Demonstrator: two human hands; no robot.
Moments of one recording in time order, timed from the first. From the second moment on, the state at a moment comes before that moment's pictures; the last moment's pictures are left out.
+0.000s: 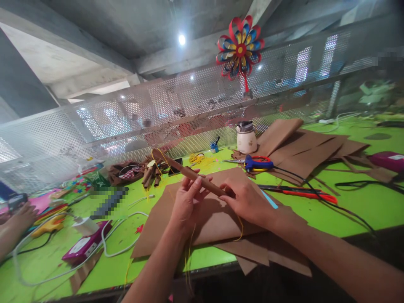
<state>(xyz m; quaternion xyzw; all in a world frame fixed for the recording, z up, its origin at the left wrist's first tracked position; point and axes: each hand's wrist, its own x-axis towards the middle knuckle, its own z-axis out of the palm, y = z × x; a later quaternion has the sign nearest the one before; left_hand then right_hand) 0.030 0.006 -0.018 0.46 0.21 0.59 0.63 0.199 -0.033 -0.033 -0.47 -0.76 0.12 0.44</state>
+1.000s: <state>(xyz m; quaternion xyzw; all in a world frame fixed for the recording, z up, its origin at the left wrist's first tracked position) 0.017 0.010 -0.009 0.43 0.20 0.60 0.64 0.208 -0.025 -0.028 -0.45 -0.74 0.31 0.40</state>
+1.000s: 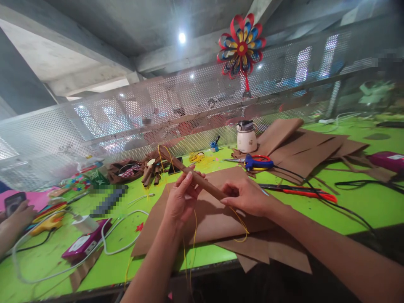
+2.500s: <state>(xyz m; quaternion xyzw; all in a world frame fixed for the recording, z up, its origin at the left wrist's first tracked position) 0.024 0.010 -0.013 0.45 0.23 0.54 0.67 0.198 -0.041 -0.036 -0.49 -0.77 0.18 0.36</state>
